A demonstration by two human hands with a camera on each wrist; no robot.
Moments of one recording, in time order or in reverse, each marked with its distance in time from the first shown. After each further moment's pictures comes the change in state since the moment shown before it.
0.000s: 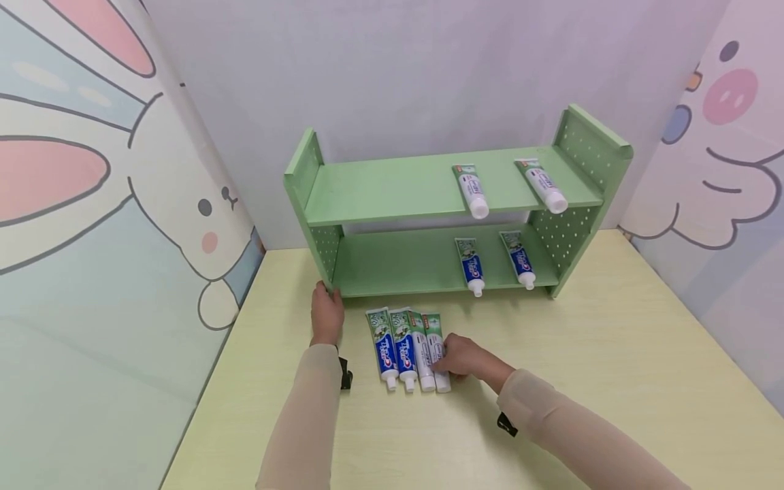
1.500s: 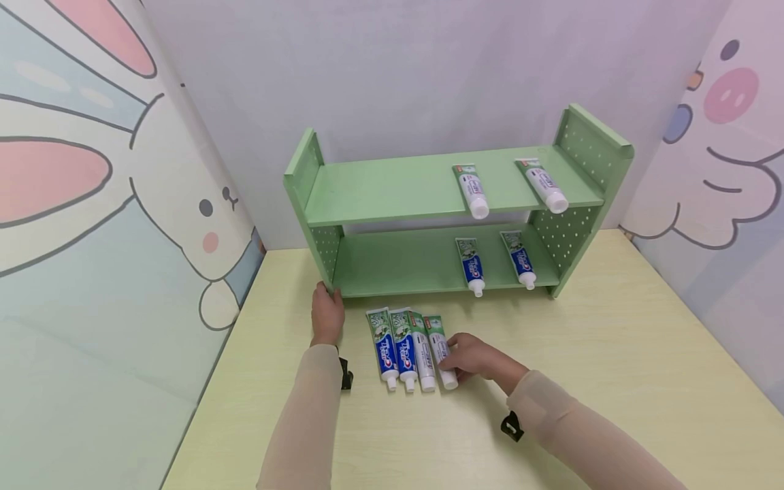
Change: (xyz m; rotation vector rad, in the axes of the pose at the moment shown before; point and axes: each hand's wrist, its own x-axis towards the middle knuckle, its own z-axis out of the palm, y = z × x) left_hand -0.002 0.003 -0.002 -0.001 -0.002 0.005; right_hand -0.008 0.008 -0.010 0.354 -0.071 0.012
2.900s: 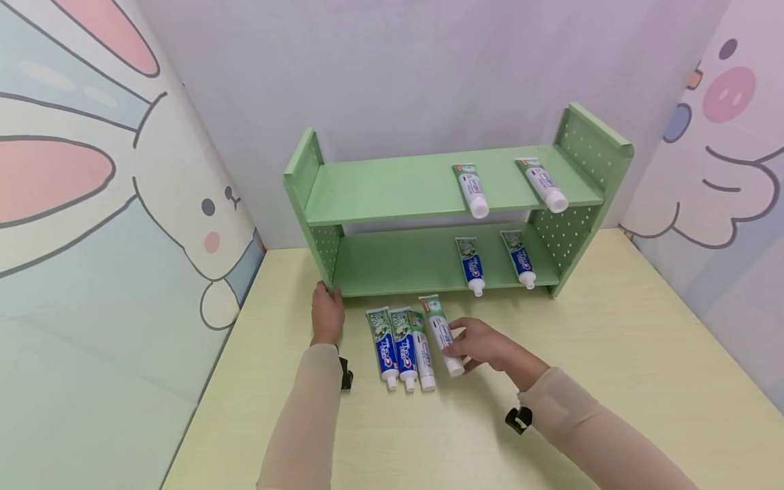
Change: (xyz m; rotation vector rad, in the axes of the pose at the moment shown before) left_hand 0.000 -0.001 0.000 -0.009 -0.002 -0.003; right_hand -0.028 -0.031 -0.022 0.076 -0.010 -0.051
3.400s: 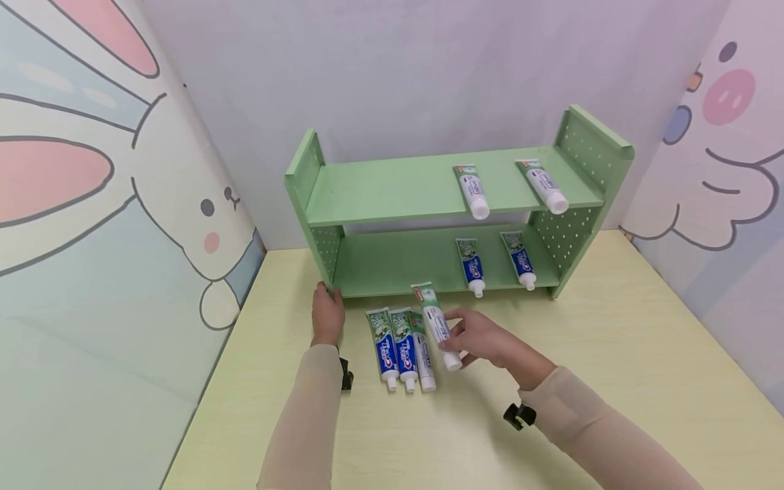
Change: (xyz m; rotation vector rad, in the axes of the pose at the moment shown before) left_hand -0.001 0.002 -0.001 -0.006 -0.007 -0.004; right_hand -0.013 -0.024 -0.001 0.007 0.013 -0.071
